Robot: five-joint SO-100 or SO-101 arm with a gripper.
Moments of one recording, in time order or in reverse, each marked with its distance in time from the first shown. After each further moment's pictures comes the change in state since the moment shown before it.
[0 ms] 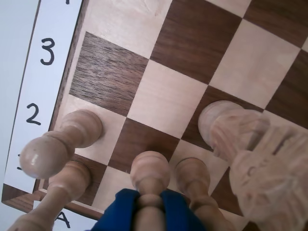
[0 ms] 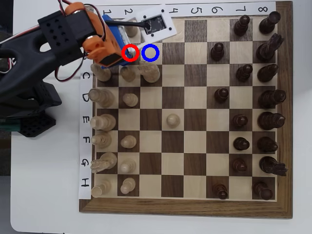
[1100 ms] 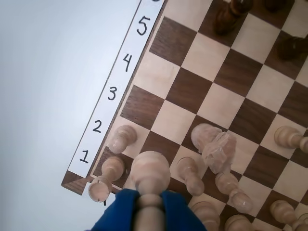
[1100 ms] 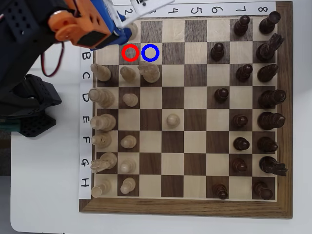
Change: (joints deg) arm -2.3 0.3 -30.4 20.0 0.0
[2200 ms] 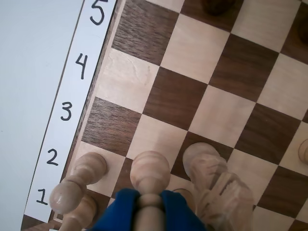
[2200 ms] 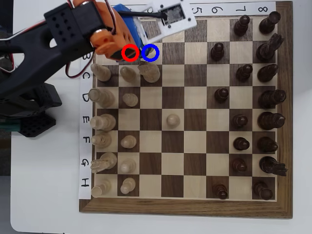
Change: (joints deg) arm 4.7 -7.0 16.4 -19.0 0.0
